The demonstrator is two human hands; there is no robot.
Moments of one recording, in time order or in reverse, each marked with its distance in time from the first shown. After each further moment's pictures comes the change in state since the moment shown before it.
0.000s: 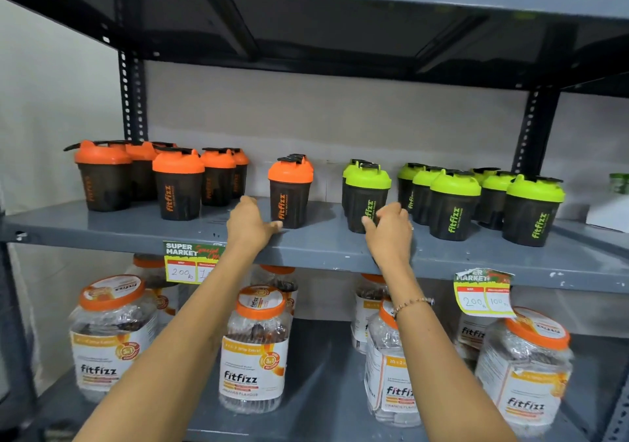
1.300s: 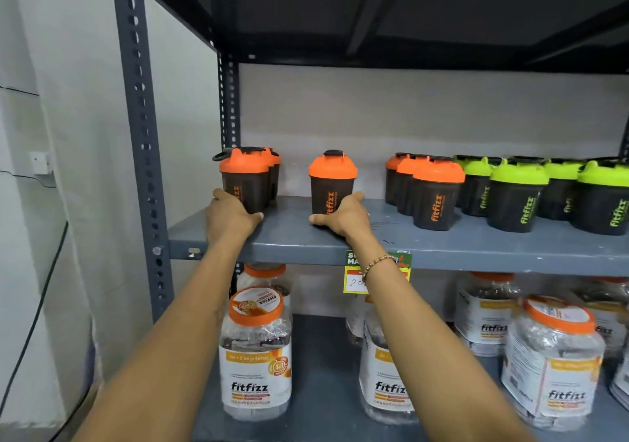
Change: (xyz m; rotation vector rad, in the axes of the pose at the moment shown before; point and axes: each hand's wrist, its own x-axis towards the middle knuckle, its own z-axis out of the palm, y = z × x) left_hand 0.139 -0.216 -0.174 0.132 0.097 -0.101; right_hand -0.069 -0.259 0.204 0.150 -0.368 0.169
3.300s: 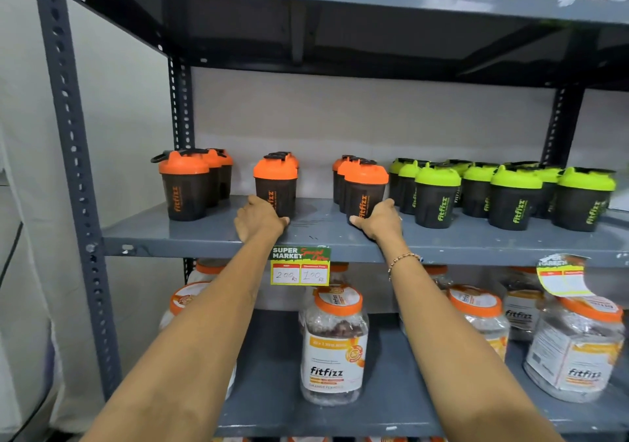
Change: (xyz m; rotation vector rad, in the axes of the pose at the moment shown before) left_hand -0.091 0.123 0.064 0.151 -0.139 0.057; right_hand 0.010 0.106 -0.140 -0.140 0.185 0.087
